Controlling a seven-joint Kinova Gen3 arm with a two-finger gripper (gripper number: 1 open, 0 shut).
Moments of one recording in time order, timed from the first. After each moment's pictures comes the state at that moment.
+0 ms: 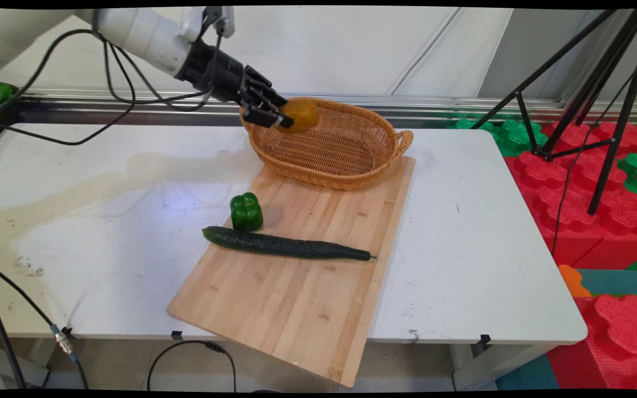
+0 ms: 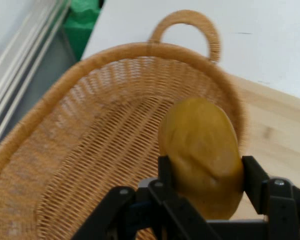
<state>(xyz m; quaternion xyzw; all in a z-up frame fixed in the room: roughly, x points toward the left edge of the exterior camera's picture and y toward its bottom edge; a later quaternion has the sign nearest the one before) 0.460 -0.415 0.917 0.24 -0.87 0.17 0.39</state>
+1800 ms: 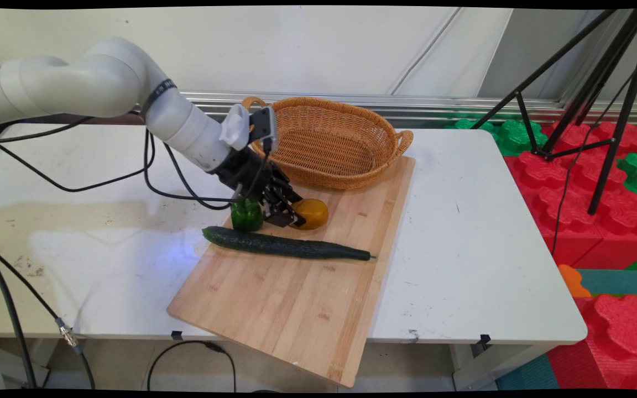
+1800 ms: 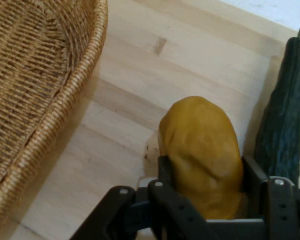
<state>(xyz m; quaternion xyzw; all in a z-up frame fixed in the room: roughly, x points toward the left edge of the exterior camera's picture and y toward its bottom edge) 0.359 -0.352 0.818 0.25 -0.91 0.09 0.31</state>
